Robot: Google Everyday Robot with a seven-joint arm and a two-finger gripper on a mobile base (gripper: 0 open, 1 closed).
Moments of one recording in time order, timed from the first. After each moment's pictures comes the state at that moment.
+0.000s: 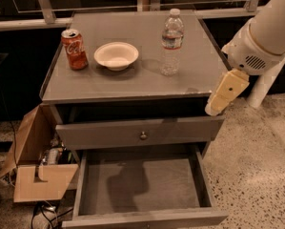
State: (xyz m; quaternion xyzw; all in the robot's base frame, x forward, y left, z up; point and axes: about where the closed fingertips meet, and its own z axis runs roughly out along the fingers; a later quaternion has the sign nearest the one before) arm 0.509 -0.196 0.928 -0.53 0.81 -0.01 0.23
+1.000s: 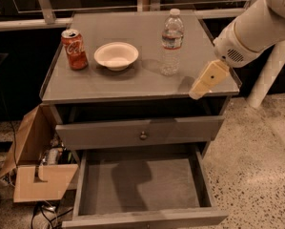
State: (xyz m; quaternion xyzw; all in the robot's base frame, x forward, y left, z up) arm 0.572 -0.183 0.919 -0.49 0.82 0.01 0.29
